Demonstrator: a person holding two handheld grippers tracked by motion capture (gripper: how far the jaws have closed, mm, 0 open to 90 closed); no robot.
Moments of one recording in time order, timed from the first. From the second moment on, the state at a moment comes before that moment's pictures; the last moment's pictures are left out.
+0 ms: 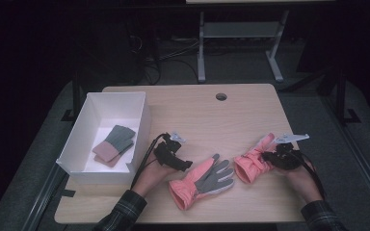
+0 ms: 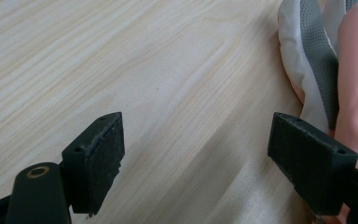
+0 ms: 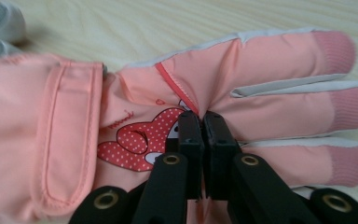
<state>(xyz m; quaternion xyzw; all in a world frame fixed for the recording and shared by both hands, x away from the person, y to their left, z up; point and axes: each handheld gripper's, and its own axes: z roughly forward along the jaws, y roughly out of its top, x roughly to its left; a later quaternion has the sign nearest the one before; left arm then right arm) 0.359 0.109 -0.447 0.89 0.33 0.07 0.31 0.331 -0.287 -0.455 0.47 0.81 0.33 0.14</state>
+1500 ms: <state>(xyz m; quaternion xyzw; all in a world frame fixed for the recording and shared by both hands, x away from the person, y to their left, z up) 0.363 0.111 -0.446 0.89 0.34 0.07 0.31 0.287 -0.207 -0.362 0.36 0.80 0.47 0.03</state>
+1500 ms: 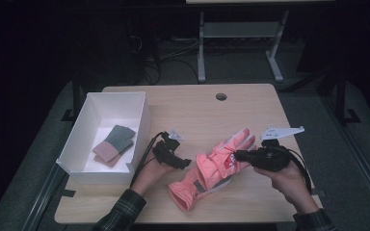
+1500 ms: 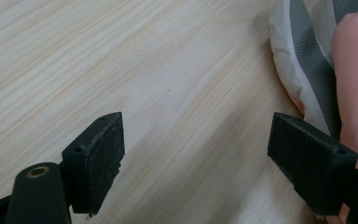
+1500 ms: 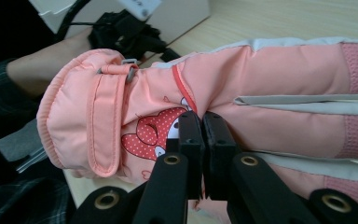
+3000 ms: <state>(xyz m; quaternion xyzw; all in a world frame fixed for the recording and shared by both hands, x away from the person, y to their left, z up) 0.365 0.112 -0.445 0.89 0.34 0.07 0.31 0.279 -0.155 -0.402 0.34 0.83 0.44 0.01</state>
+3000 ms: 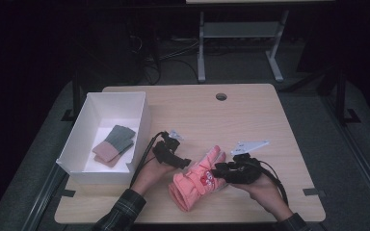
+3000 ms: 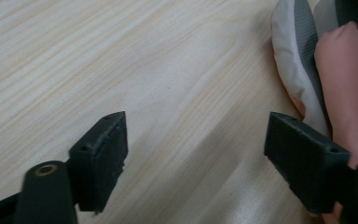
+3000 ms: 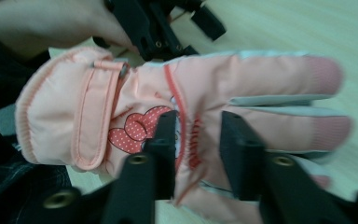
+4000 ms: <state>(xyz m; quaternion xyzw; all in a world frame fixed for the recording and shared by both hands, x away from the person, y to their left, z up) 0.325 0.118 -0.444 0.88 0.33 -0.04 0.33 0.248 -0.147 -0.455 0.31 0.88 0.37 -0.01</state>
